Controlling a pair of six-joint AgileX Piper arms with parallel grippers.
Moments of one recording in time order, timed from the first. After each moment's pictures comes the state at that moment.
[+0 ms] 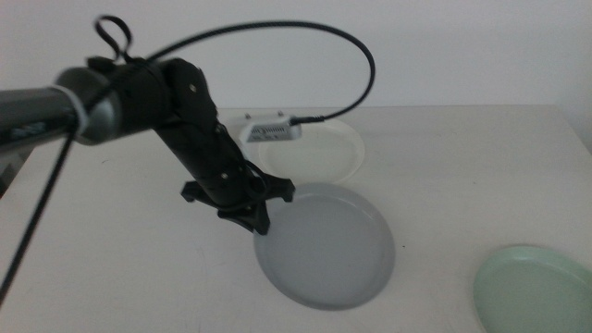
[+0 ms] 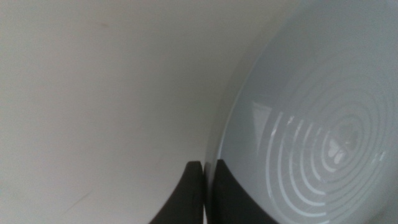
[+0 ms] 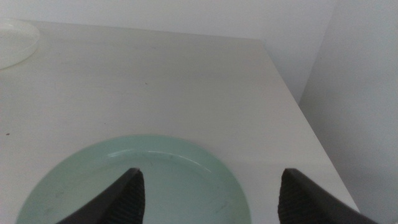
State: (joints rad) left arm -0.40 1.87 -1.36 -0.40 0.93 0.08; right arm -0.05 -0.01 0.03 -0.18 0.33 0.09
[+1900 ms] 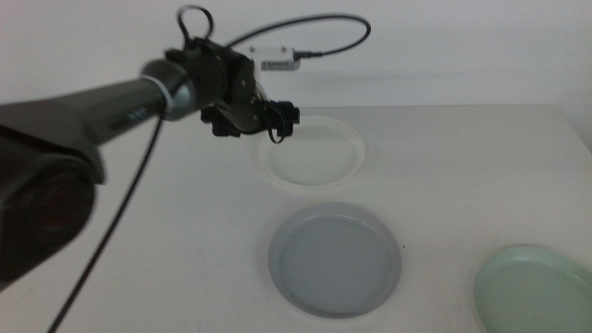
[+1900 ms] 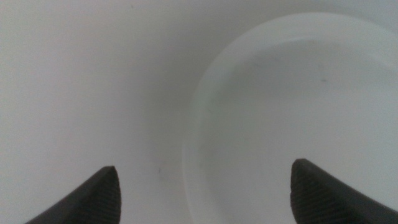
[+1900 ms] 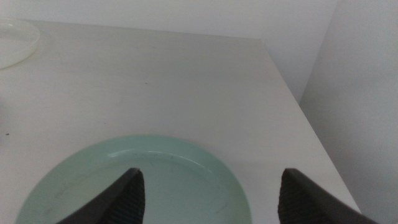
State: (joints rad) left arm -0.41 2.21 -1.83 0.13 0.62 -0.39; right arm -0.05 -0.01 0.03 -0.18 0.33 0.09
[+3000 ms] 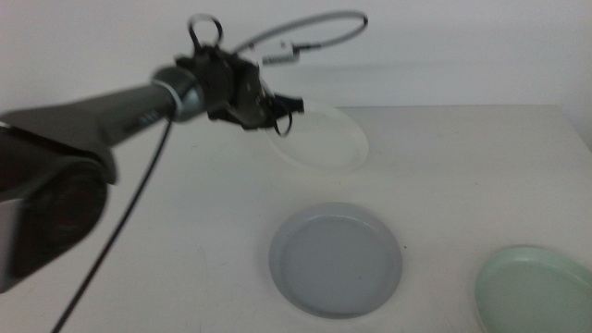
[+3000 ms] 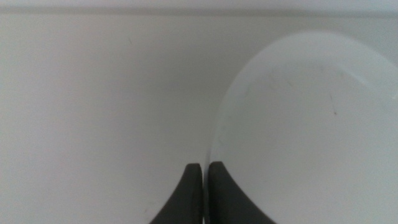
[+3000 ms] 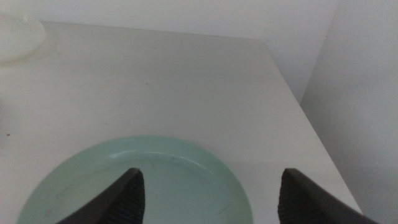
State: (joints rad) left arm -0.41 2.27 -1.89 0.15 0.55 -0.50; right arm -0.05 -0.01 0.03 -0.18 0.33 0.09
